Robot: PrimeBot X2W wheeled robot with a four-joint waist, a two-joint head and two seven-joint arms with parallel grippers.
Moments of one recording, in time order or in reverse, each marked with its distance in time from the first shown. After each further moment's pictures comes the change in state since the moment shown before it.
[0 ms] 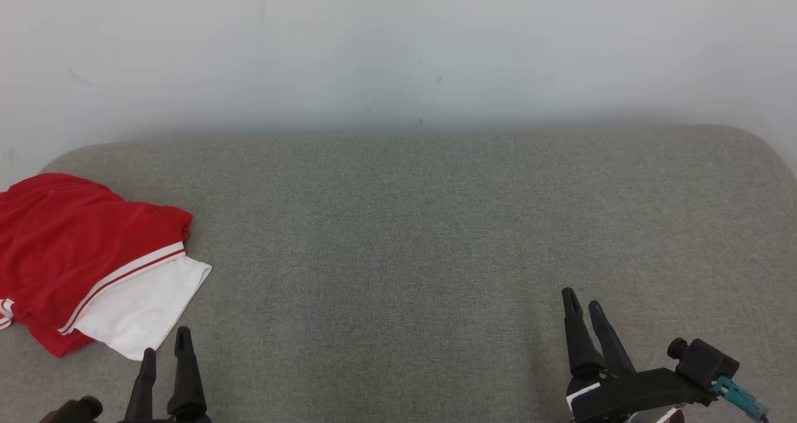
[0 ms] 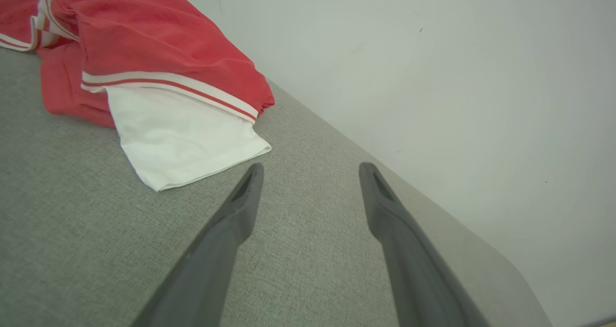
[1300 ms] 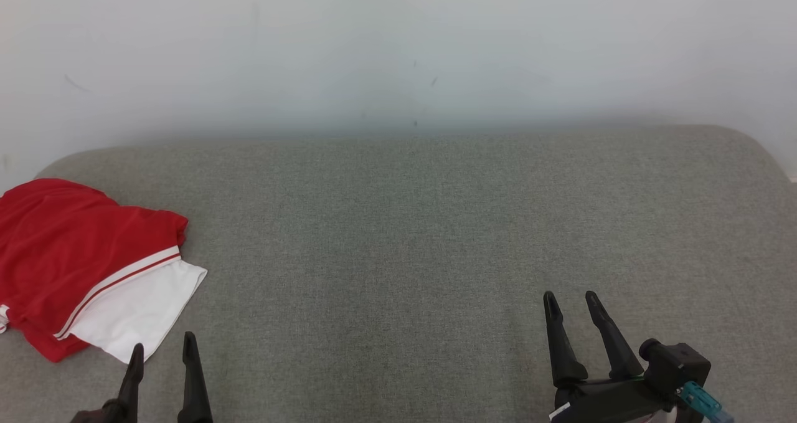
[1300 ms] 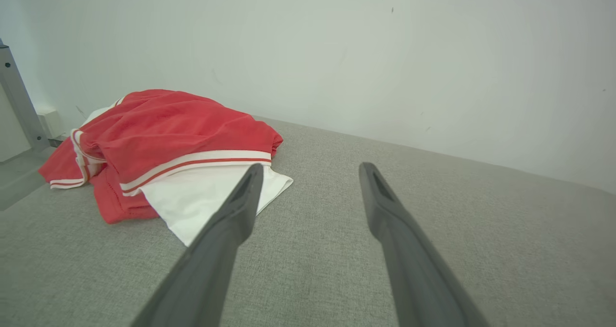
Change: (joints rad) left arm 0.034 0.030 -0.031 -0.025 0.411 0.042 -0.101; right arm 0.012 0.000 0.019 -0.011 -0.461 0.000 -0.098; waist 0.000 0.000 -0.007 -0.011
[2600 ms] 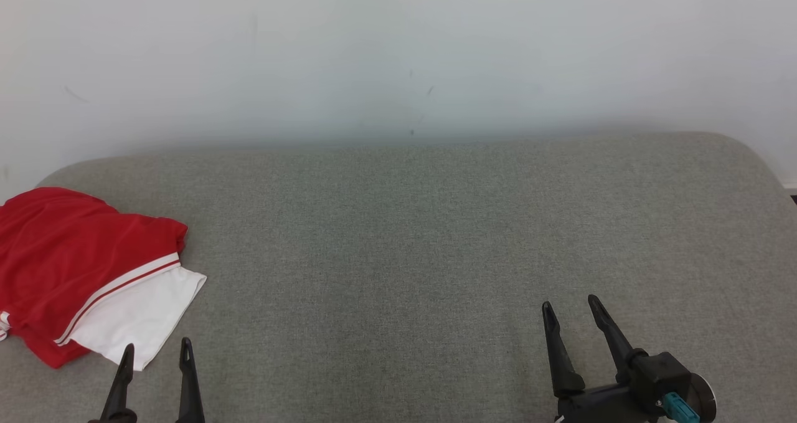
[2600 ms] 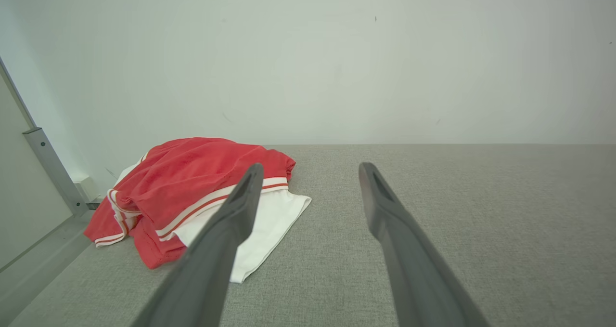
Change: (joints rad) left arm 0.023 0.007 0.031 -0.003 0.211 -0.011 -0.065; right arm 0.003 0.000 -0.022 0.037 -0.246 0.000 -0.067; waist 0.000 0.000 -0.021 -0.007
